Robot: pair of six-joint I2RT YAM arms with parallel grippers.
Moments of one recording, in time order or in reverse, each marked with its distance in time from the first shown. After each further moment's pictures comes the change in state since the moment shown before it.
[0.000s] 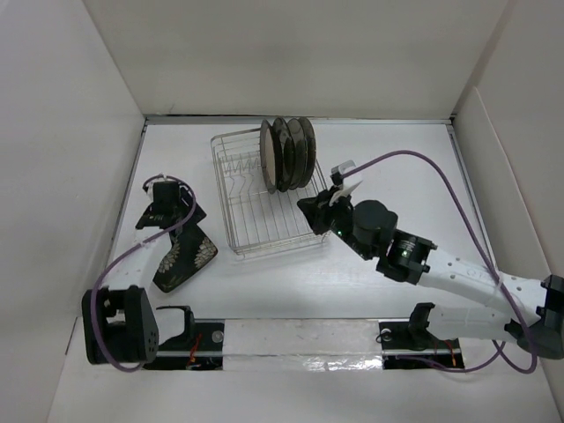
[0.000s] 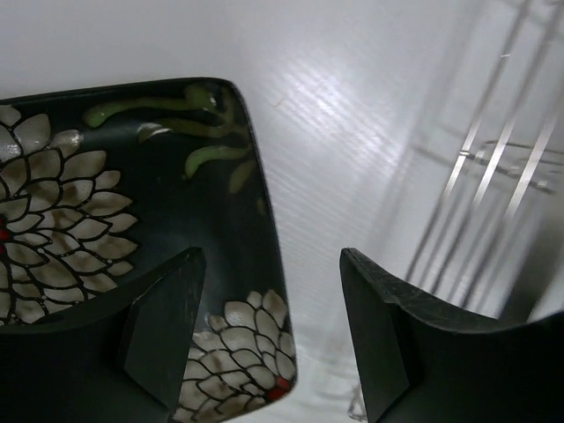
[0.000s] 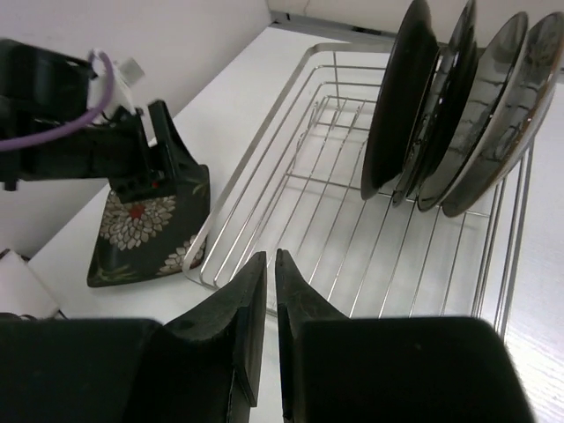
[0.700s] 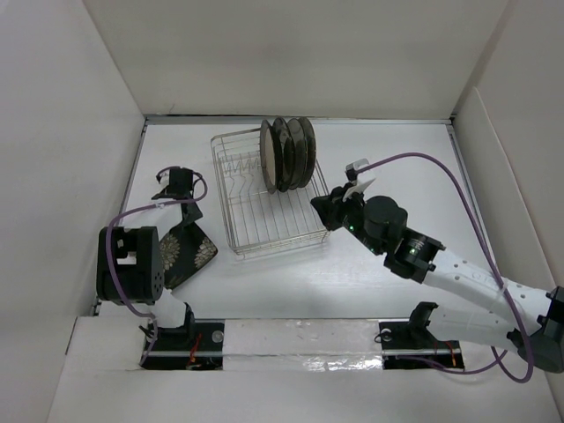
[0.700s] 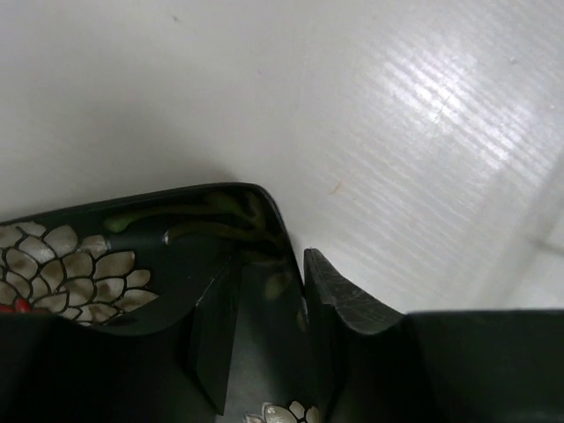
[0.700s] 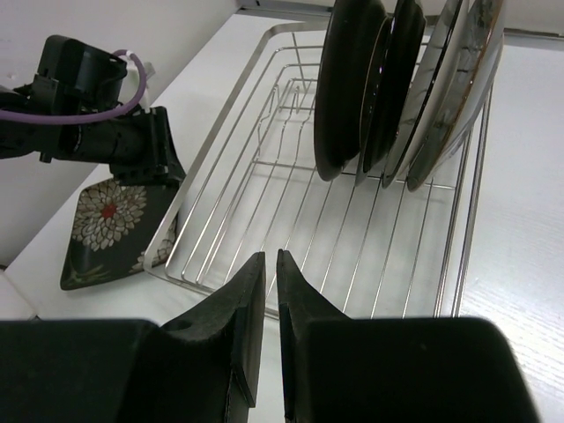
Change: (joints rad) left arm -0.035 0.397 0.150 0.032 -0.201 0.140; right arm -0.131 -0.075 -0.085 -0.015 -0.081 0.045
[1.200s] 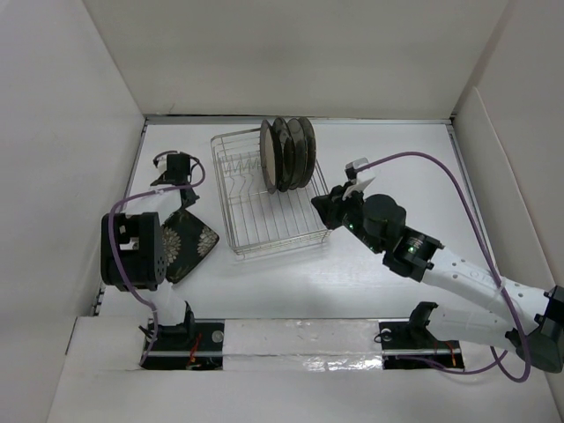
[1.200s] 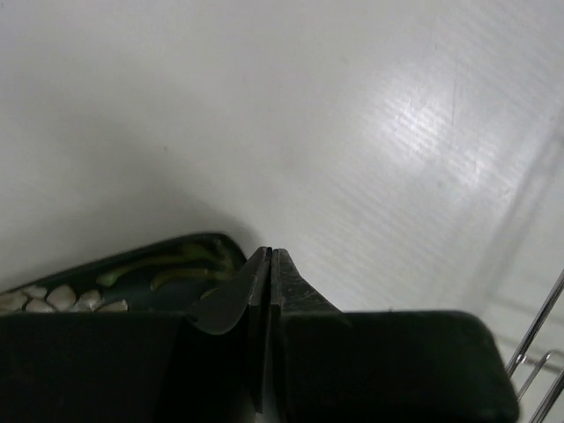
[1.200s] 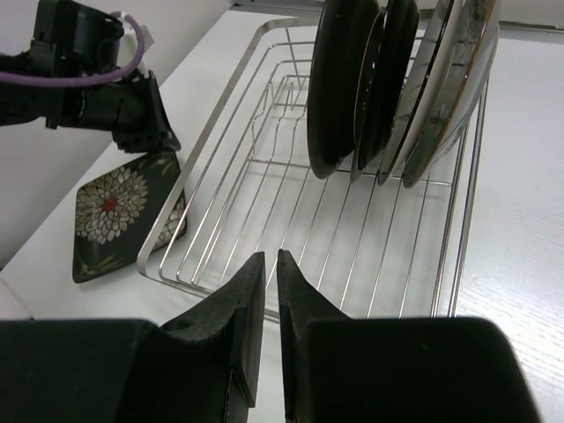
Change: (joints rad) left arm 0.018 0.090 0.137 0.030 -0.024 0.018; right arm -0.018 0.013 -0.002 0.000 -0.010 0.009
